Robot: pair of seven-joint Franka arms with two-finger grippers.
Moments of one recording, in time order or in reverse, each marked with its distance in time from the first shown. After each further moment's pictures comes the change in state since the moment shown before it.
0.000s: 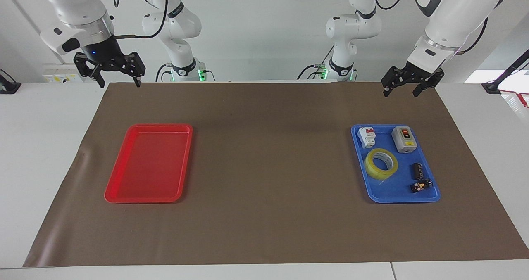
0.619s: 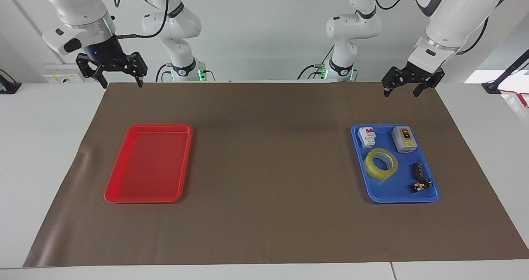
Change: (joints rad) left arm 0.004 0.000 0.003 -0.002 0.001 0.005 0.000; right arm 0.001 0.000 0.000 -0.002 0.005 0.003 0.000
